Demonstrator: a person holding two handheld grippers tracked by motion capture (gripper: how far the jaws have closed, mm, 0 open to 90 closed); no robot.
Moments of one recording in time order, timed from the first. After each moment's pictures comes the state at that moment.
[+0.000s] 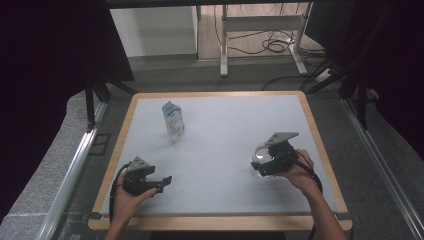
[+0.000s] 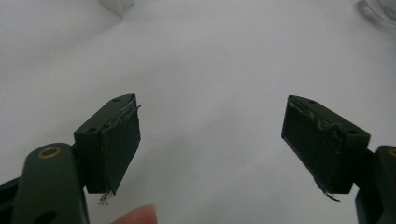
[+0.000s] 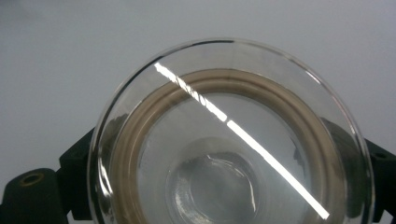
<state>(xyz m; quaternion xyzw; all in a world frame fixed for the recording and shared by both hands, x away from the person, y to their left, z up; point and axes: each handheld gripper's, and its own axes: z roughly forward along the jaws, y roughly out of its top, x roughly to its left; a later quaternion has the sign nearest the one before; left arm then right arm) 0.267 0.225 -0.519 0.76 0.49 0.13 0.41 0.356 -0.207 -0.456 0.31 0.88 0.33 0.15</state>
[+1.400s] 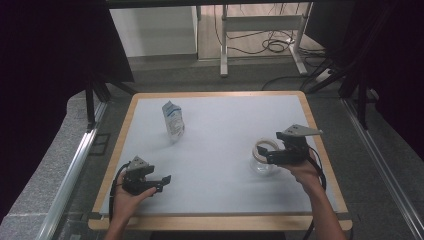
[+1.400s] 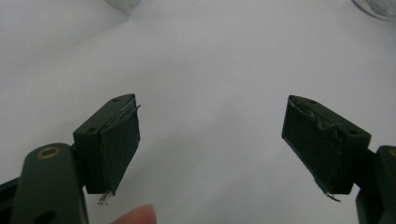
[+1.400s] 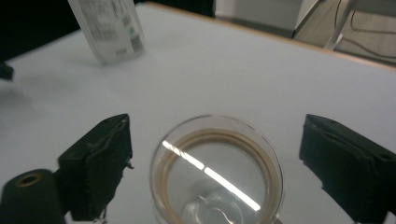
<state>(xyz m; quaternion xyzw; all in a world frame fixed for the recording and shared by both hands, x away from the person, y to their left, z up) 0.271 0.228 -0.523 0.76 0.49 0.13 0.40 0.353 -0.231 -0.432 0.36 0.79 0.46 0.19</state>
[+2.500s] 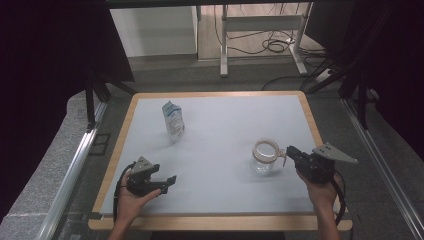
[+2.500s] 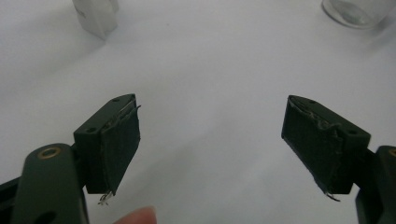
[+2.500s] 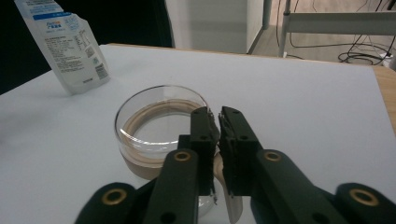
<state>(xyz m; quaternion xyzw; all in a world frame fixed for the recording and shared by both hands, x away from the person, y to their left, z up) 0.265 0.211 -0.517 0.77 0.46 0.15 0.42 0.303 -0.284 -0.446 0.43 0.70 0.50 0.25</state>
